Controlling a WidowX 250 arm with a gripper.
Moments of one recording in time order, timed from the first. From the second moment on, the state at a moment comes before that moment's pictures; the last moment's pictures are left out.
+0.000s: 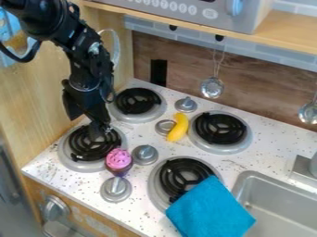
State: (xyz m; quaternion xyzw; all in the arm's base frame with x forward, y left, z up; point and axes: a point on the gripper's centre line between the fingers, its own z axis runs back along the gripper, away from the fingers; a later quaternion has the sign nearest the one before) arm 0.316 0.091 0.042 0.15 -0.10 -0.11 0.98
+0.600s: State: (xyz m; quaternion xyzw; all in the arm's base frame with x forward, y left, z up) arm 0.300 0.046 0.026 0.10 -0.08 -0.15 0.98
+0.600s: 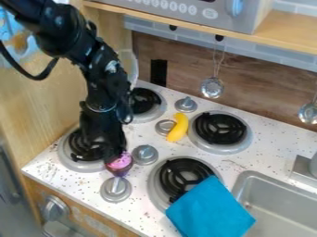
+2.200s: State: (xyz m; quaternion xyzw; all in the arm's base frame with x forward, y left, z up) arm 0.273 -0.133 -0.023 -0.01 -0.04 -0.20 0.98
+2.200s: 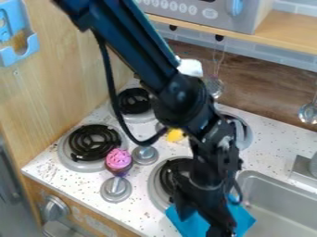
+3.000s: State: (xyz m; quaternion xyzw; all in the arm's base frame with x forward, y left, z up) arm 0.303 -0.108 -0.054 0.03 -0.03 -0.18 0.98
